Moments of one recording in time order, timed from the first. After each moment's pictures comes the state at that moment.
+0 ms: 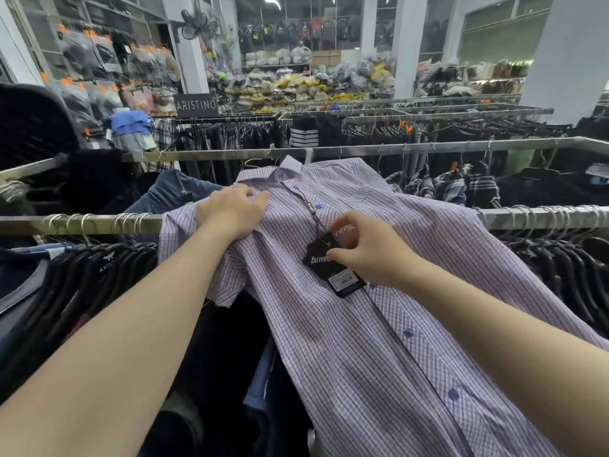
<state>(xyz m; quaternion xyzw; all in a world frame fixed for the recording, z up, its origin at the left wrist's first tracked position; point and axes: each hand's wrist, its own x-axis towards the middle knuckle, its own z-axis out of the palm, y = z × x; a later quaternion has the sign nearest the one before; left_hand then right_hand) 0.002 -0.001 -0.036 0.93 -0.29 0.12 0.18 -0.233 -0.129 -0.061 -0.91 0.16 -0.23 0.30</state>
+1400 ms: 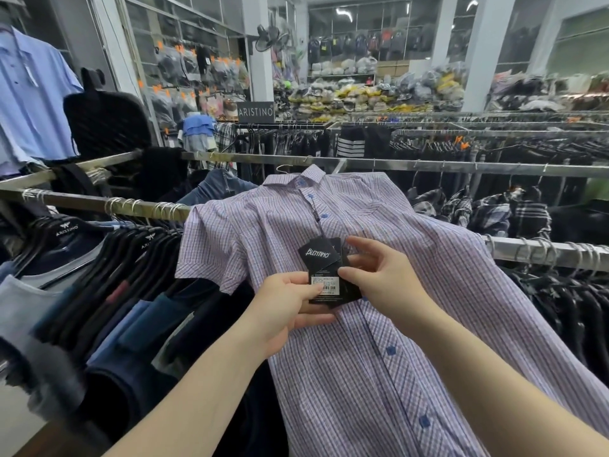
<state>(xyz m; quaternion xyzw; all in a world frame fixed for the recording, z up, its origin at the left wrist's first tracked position) -0.185 0.024 -0.097 0.61 -0.18 -0.31 0.71 -0.265 -0.143 -0.088 -0.74 0.11 -0.24 0.62</state>
